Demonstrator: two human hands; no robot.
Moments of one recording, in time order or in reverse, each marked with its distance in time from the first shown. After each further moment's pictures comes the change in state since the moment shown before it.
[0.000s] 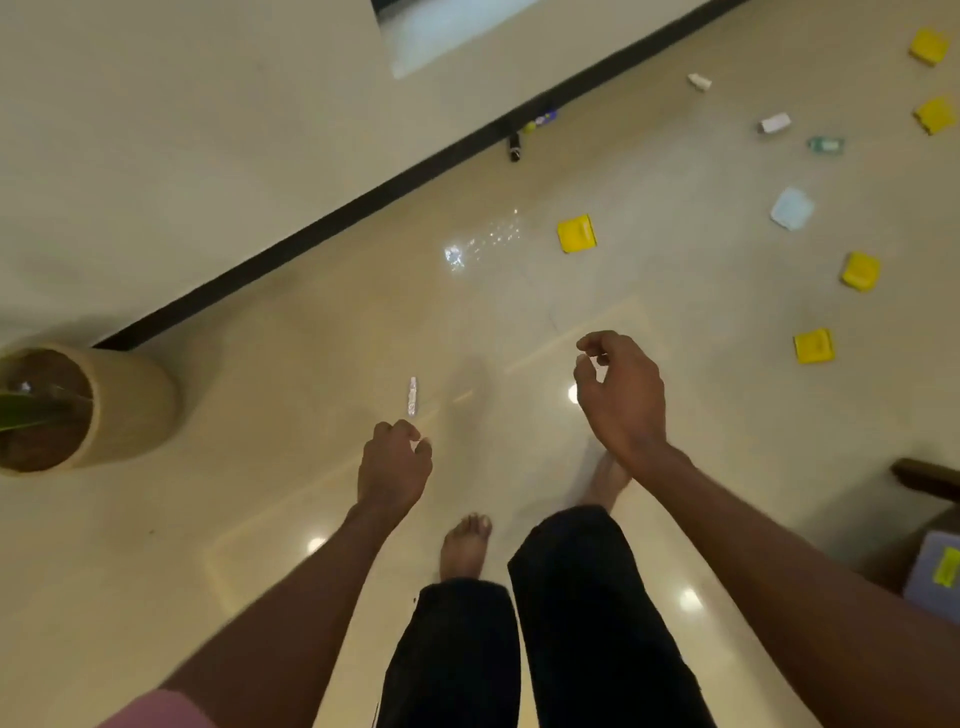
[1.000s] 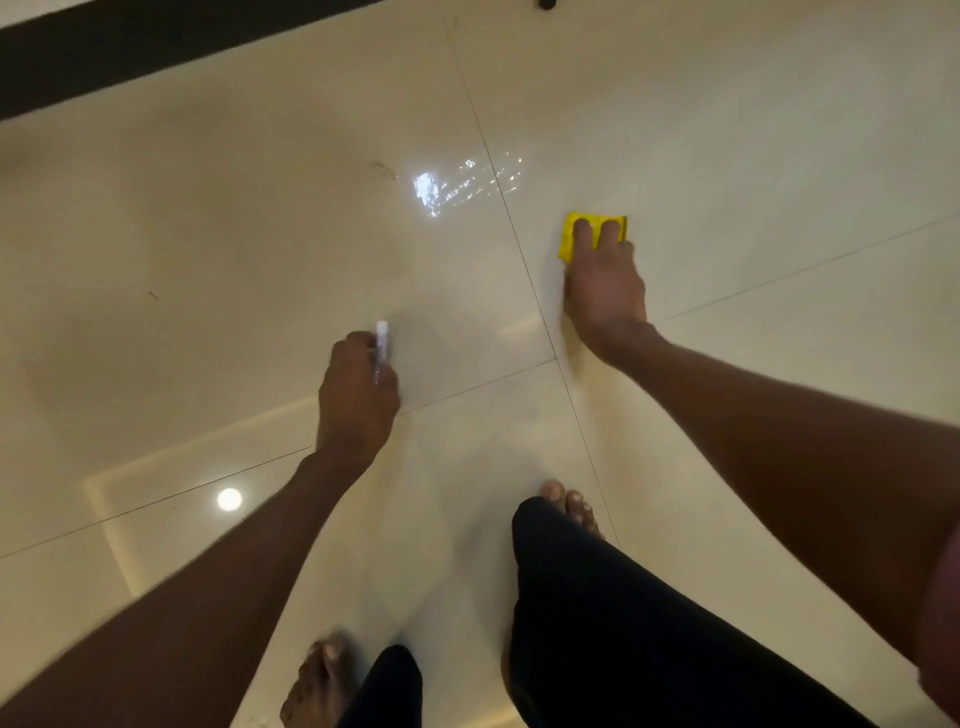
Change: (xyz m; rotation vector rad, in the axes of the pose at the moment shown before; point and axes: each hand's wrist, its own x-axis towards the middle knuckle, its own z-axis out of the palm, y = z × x) left_hand 0.331 0.018 0.244 -0.231 0.302 0.059; right_hand 0.381 0.245 0.269 -0.781 -0.166 -0.230
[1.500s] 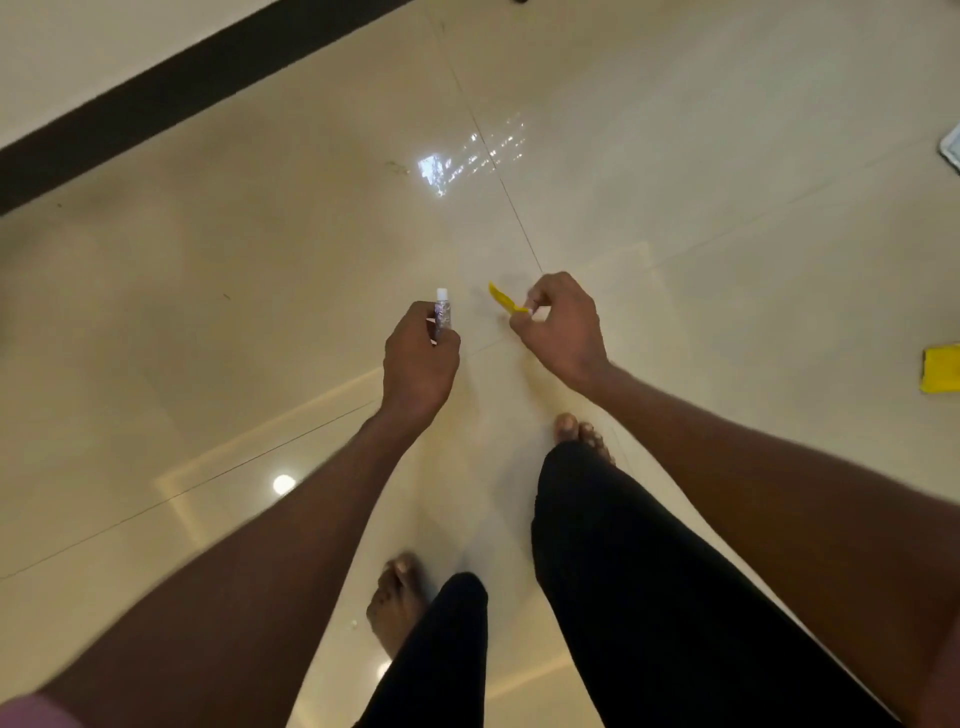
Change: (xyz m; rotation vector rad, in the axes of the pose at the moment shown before) left_hand -0.048 0.085 -0.060 -0.212 -0.195 -0.080; right_hand -0.136 -0.052 -0.051 0.907 -0.126 0.156
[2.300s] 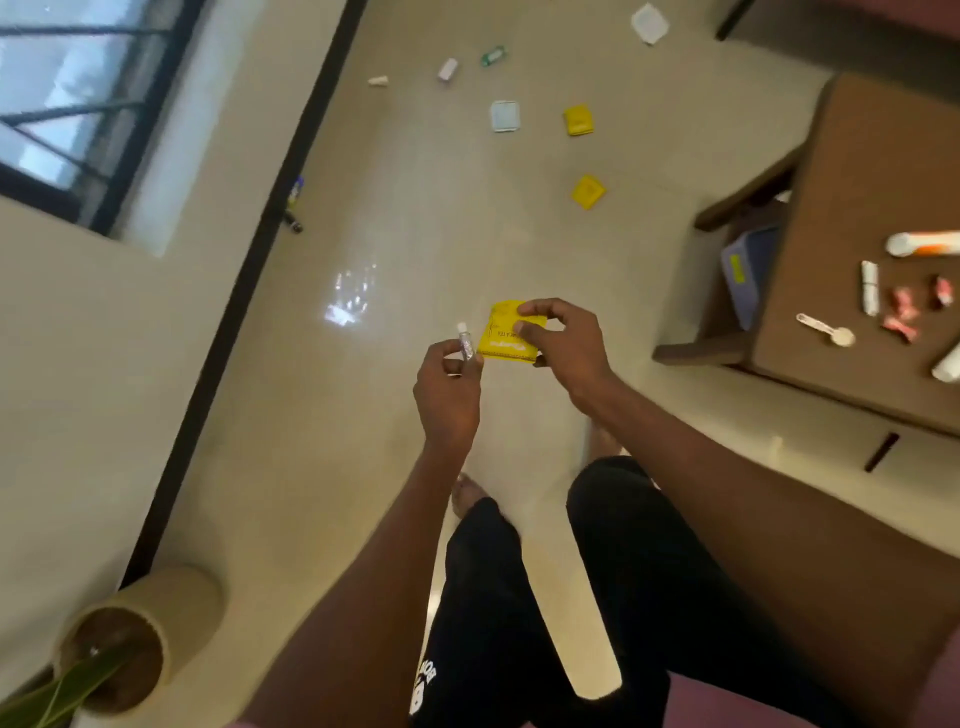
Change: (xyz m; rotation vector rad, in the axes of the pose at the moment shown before) left_hand -0.453 0.252 -0.147 0.091 -0.396 0.309; right_hand -0.509 -0.162 -0.258 0.870 0.652 0.321
